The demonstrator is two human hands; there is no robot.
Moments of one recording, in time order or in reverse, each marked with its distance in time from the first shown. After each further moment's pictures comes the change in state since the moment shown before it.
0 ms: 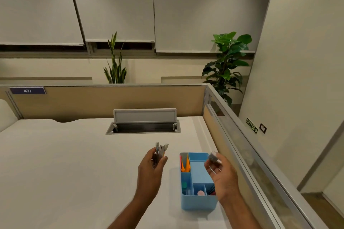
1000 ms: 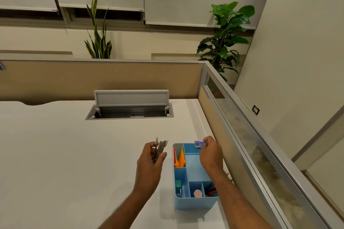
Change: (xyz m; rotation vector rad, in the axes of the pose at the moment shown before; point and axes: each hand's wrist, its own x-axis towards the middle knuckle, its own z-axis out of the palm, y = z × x) left_hand 0.061 -0.076 0.056 0.032 -0.052 -0.065; right_hand 0.122 0.046 0.012 -1.296 0.101 -0.389
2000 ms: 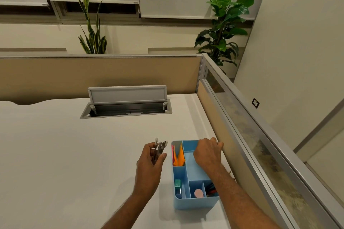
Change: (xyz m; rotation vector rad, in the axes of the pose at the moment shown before) left_hand 0.008 -0.022 0.015 0.034 -0.005 -0.016; right_hand 0.023 0.013 0.023 -0.708 -0.128 -0.193
